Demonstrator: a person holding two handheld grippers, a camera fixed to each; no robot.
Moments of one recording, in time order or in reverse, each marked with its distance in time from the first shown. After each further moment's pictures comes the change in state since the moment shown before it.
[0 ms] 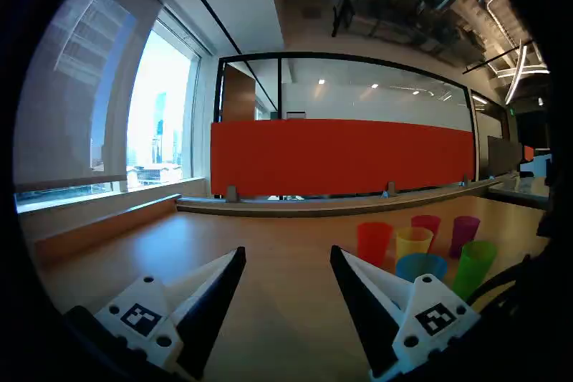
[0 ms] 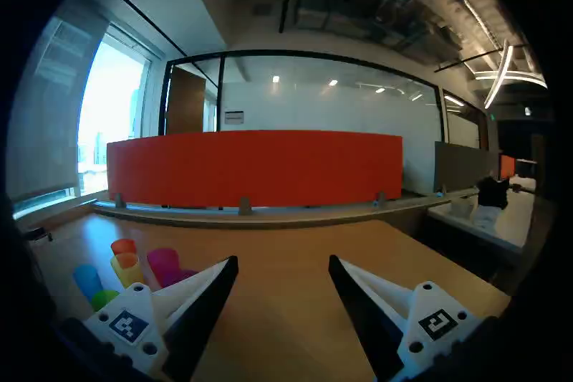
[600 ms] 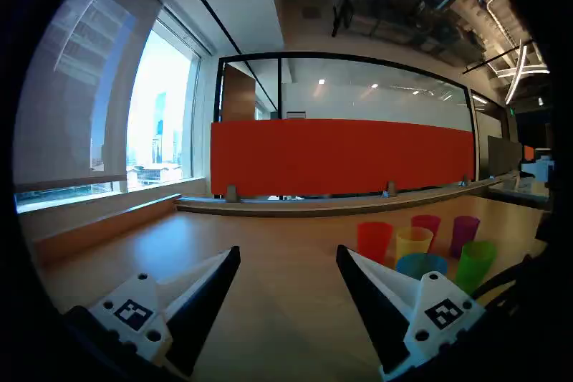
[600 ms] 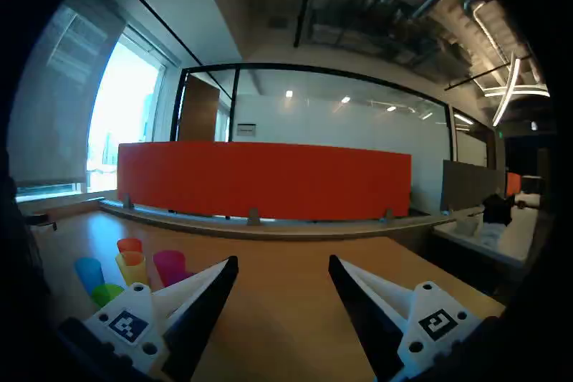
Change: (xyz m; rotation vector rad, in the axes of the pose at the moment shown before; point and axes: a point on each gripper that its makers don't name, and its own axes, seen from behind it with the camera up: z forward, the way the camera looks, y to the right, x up) left arm 0.000 0.000 0.001 0.000 -0.001 0.000; right arm 0.003 -0.016 -0.002 0.059 0.085 -0.064
